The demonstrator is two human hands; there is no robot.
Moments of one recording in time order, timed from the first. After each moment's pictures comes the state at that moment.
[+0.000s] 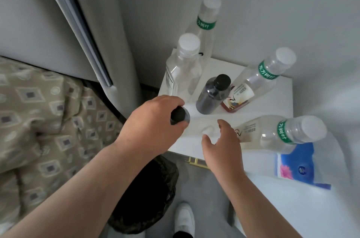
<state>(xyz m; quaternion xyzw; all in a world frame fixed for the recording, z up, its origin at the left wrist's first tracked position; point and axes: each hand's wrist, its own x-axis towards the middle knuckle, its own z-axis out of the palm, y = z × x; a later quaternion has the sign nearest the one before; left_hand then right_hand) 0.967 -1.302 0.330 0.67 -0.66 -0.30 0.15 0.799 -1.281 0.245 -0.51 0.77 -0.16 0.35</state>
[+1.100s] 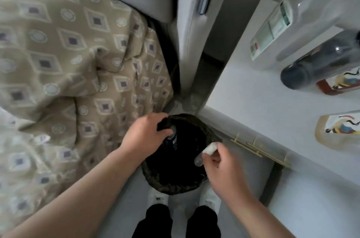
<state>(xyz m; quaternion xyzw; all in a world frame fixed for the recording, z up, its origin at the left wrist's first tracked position) 1.100 -1.174 0.159 0.79 -0.47 -0.40 0.06 0.883 -1.168 0.140 -0.60 0.63 -0.06 0.50</state>
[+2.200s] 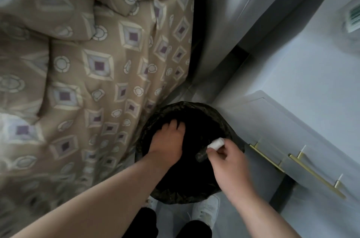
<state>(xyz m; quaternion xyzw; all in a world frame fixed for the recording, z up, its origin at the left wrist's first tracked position) 1.065 -1.132 -0.043 0.76 -0.56 -0.33 -0.08 0.914 -1.167 0.029 -0.58 0.65 -0.05 0.49</state>
